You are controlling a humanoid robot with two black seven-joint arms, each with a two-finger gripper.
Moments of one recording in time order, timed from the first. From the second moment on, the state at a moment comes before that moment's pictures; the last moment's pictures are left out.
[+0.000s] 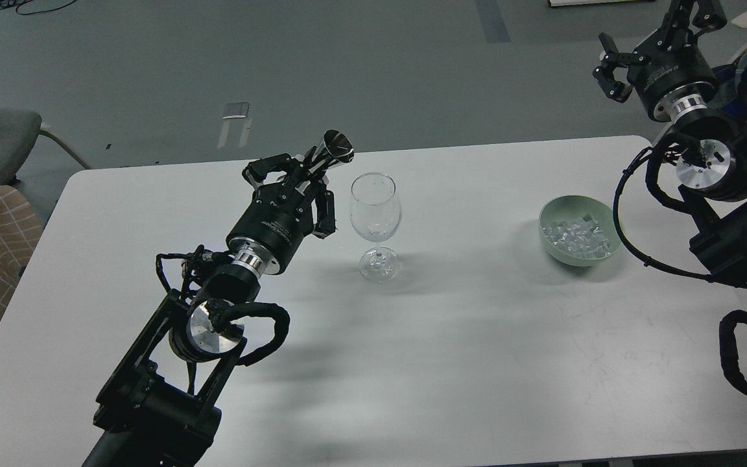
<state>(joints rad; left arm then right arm) -0.25 0.00 -1.18 -1.50 0.39 0.11 0.02 0.86 -0.23 1.18 0.57 -0.35 0.25 0.21</state>
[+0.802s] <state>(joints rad) -0.27 0.01 -1.14 -1.49 0.49 0.11 0.02 0.86 -0.24 1.18 0.59 -0.35 0.25 0.21</state>
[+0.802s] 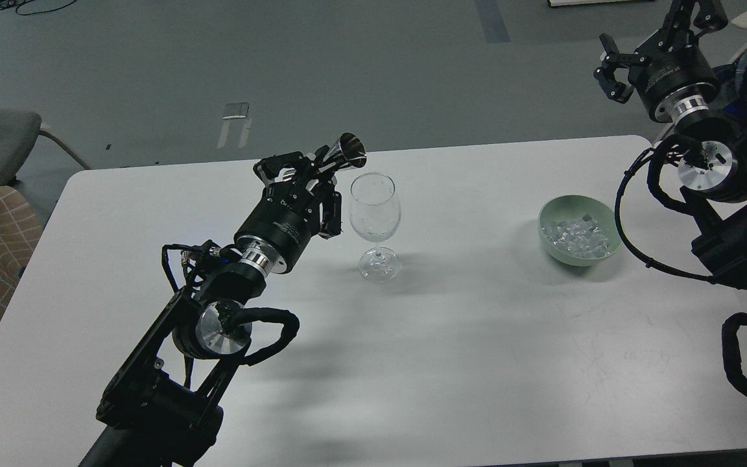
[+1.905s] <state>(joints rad) -0.33 0.07 -1.09 -1.46 0.62 0.07 0.02 0.84 -0.24 1.18 0.60 -0.35 0.25 0.21</state>
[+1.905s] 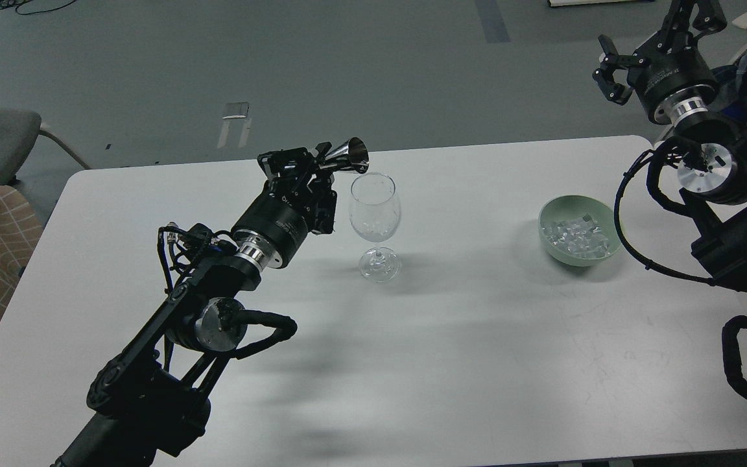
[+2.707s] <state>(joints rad) -0.35 0.13 -1.08 -1.45 0.78 0.05 0.02 0.83 -0.25 1.18 0.62 -0.35 0.25 0.21</state>
